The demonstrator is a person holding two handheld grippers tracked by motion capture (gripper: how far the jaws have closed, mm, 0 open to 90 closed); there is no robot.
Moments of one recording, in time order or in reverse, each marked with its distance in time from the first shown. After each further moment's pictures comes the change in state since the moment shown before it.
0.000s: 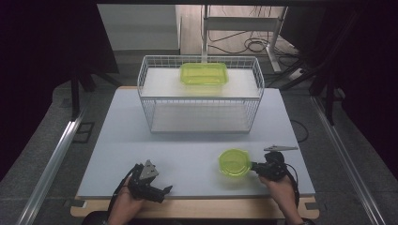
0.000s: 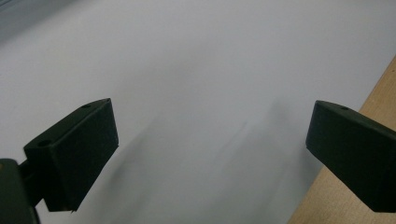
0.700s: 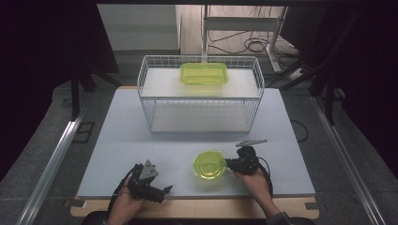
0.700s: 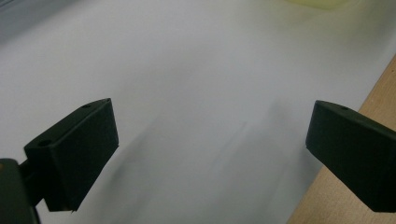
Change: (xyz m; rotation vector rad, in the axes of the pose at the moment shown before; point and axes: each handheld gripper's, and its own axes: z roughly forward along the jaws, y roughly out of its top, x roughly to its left) left arm 0.000 0.000 -0.001 -0.001 0.000 0.001; right arm 0.045 0.025 0.057 0.042 0.134 -0.080
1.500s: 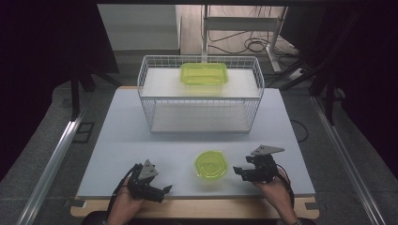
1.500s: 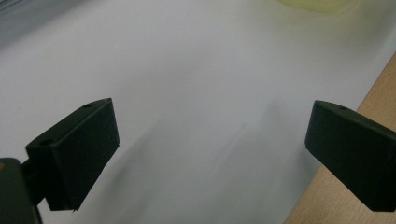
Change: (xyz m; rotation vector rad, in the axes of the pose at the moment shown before) left arm 0.000 0.001 -0.002 -0.006 0.001 -0.003; right arm -0.008 -0.024 -0.047 -0.044 -0.193 -0.181
